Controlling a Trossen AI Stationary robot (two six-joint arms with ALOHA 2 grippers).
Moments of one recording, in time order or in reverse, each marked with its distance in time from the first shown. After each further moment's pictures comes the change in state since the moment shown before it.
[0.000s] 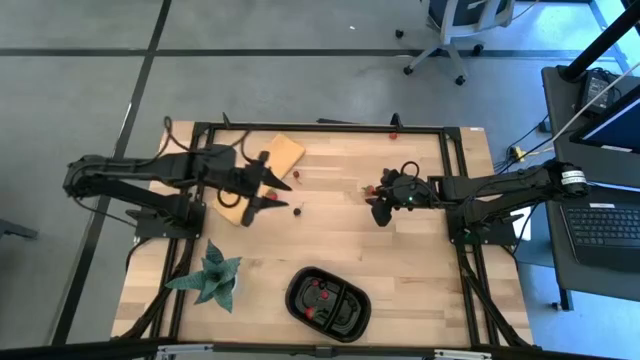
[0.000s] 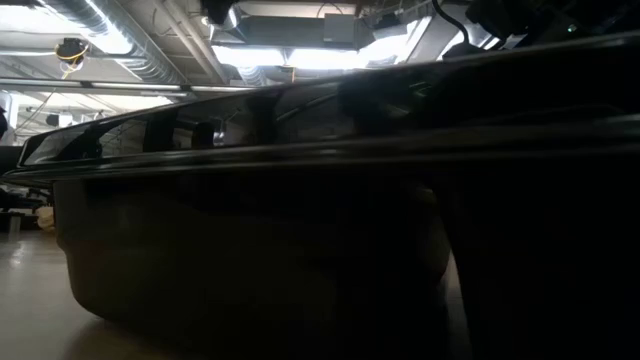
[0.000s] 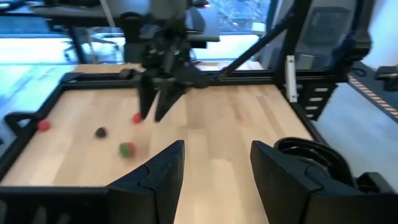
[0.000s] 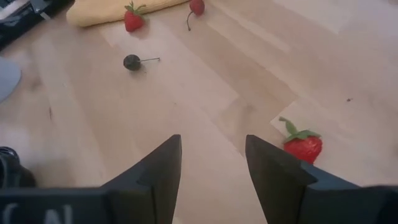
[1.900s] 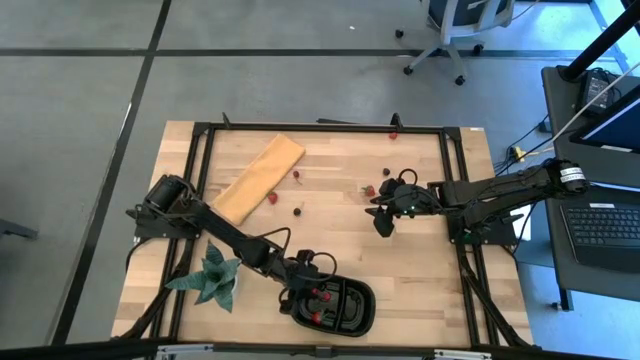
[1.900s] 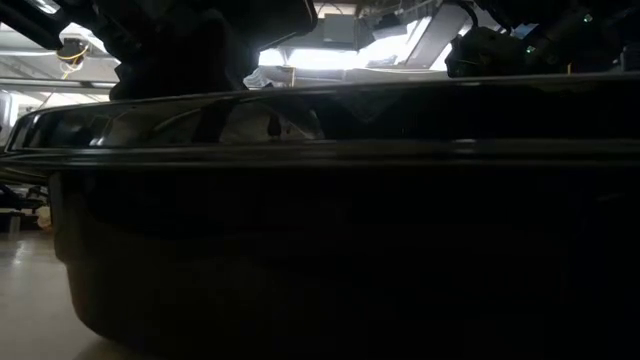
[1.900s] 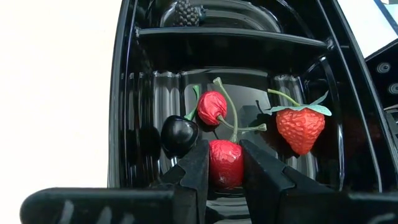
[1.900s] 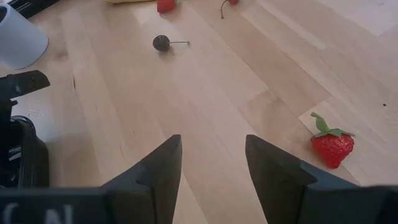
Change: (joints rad) left arm -0.503 0.901 0.131 0.305 -0.190 -0.291; right arm 0.092 0.000 0.000 0.004 0.000 -0.052
